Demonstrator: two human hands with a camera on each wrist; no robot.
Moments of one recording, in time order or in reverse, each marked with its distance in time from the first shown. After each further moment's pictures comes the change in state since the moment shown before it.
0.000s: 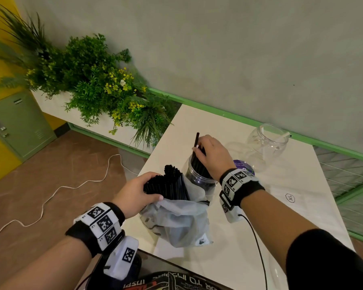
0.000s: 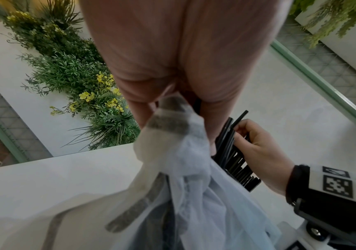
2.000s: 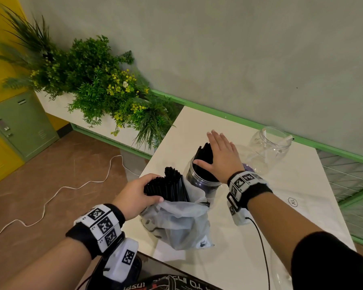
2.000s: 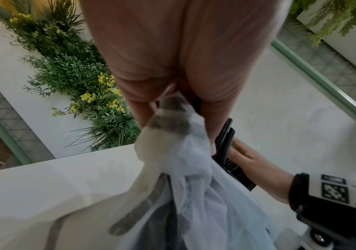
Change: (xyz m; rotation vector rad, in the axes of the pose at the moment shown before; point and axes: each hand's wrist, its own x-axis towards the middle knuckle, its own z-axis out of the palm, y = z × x) left_hand 0.004 -0.005 -0.001 -0.003 0.003 -0.018; right_hand -0.001 0.028 0.000 -0.250 -0.272 0.209
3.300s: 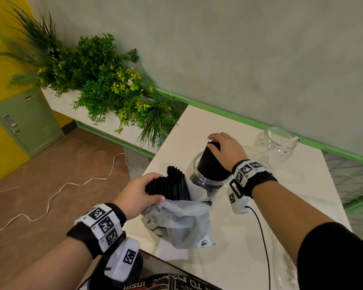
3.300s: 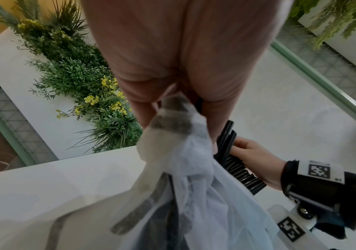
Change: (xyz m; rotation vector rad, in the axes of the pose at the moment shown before) left_hand -0.006 0.006 -0.001 -0.018 0.018 0.008; right_hand 0.028 0.012 -0.008 0.259 0.058 -0.015
